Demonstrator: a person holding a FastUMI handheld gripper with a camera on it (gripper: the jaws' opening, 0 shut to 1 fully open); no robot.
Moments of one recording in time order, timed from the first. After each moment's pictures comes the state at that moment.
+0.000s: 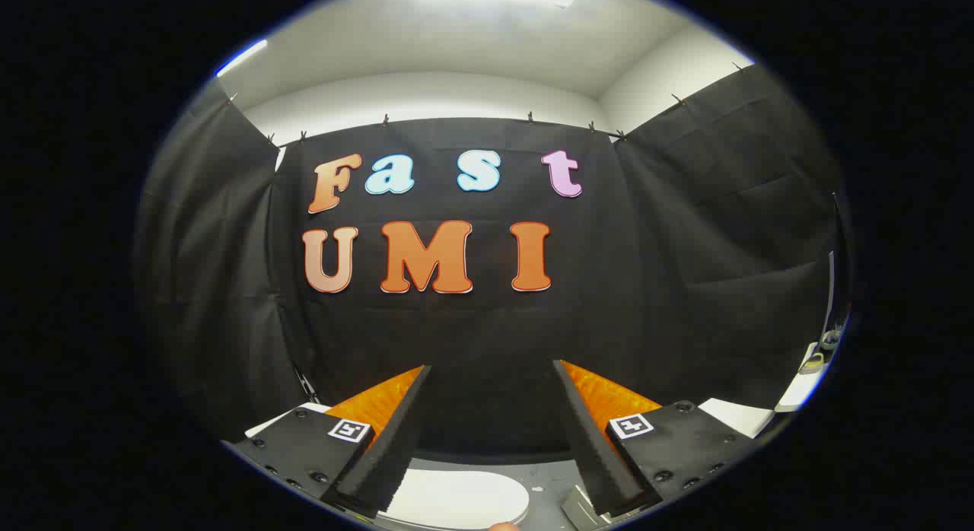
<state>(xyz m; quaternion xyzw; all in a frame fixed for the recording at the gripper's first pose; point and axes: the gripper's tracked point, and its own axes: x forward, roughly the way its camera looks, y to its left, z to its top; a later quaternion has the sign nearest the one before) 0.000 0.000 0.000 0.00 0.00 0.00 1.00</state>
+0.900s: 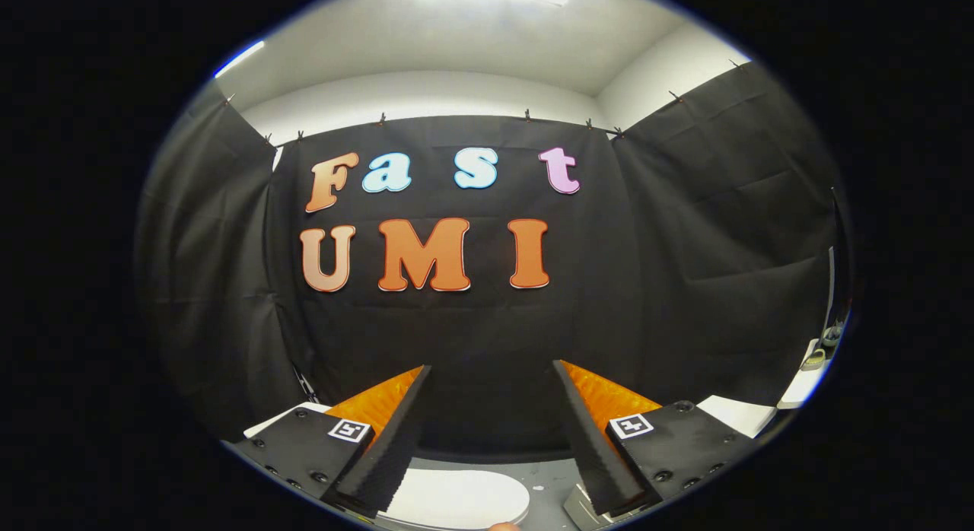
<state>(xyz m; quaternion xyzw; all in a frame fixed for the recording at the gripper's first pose) 0.003 -0.004 -0.004 0.00 0.00 0.00 1.00</state>
